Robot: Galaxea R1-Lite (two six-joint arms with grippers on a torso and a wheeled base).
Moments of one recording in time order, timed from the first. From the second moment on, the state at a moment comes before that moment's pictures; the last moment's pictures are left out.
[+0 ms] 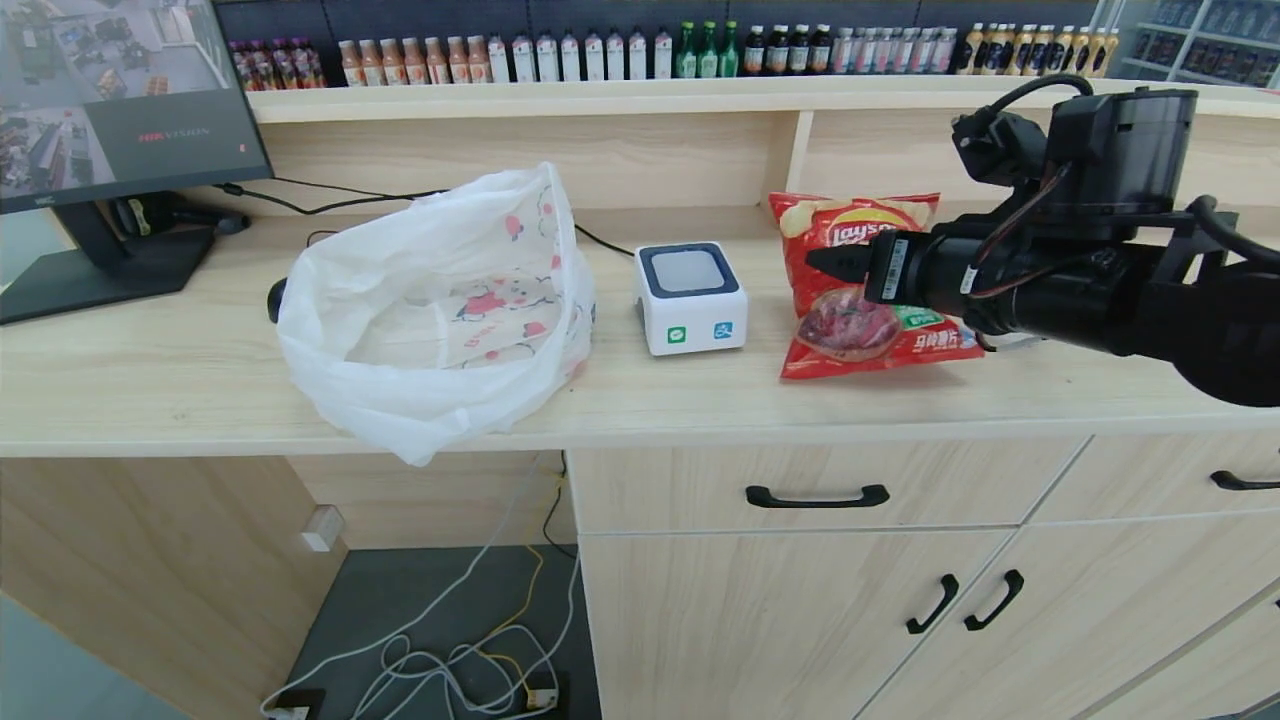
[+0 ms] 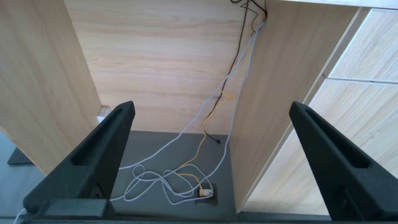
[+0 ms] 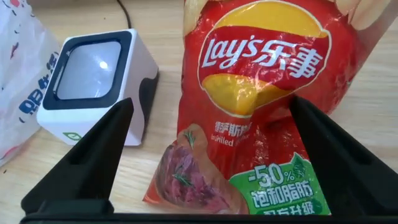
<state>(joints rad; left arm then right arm) 0.00 0.00 0.00 0.00 0.00 0.00 0.38 1.76 -1.32 -0.27 -0.10 0.15</state>
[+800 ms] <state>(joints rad) 0.00 0.00 0.00 0.00 0.00 0.00 0.36 1.81 -1.46 -0.04 -0.19 0.19</state>
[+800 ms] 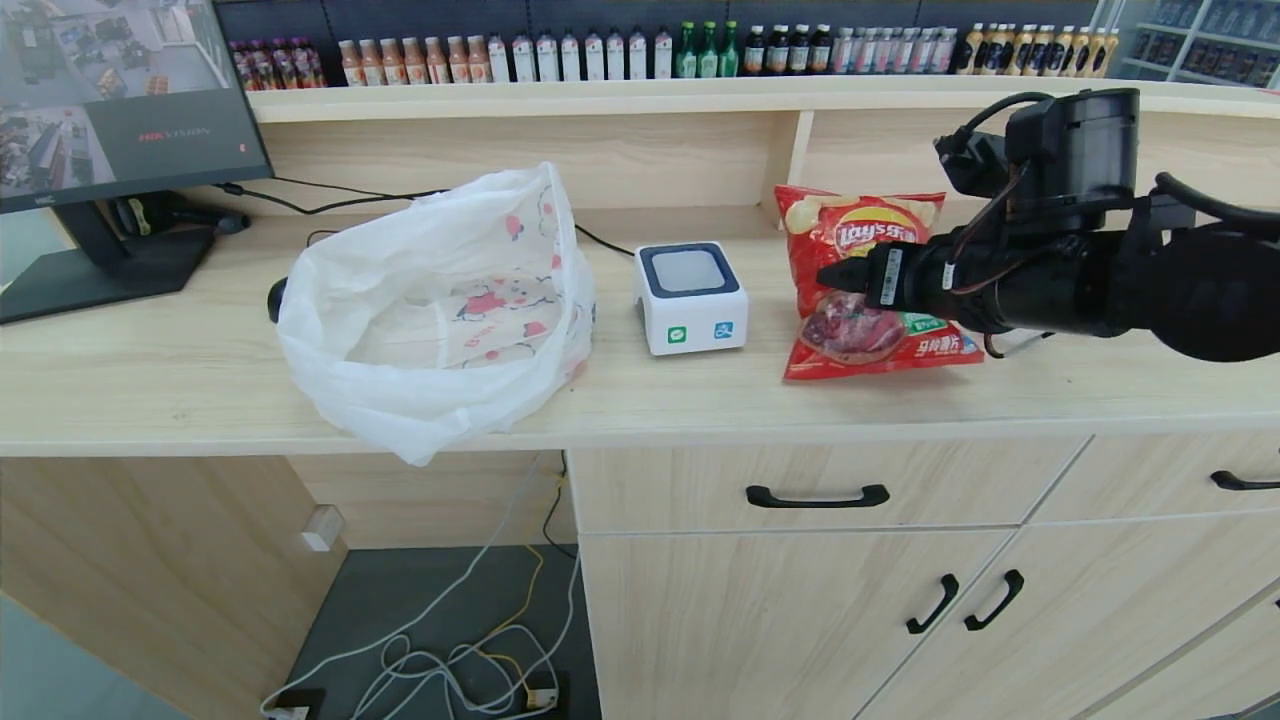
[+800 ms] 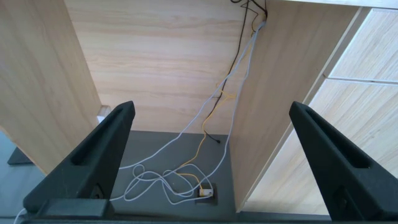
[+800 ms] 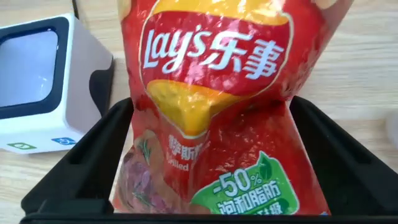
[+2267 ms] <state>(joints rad) 0.00 0.00 0.00 0.00 0.00 0.00 0.35 2.00 -1.80 0.25 -0.15 0.11</state>
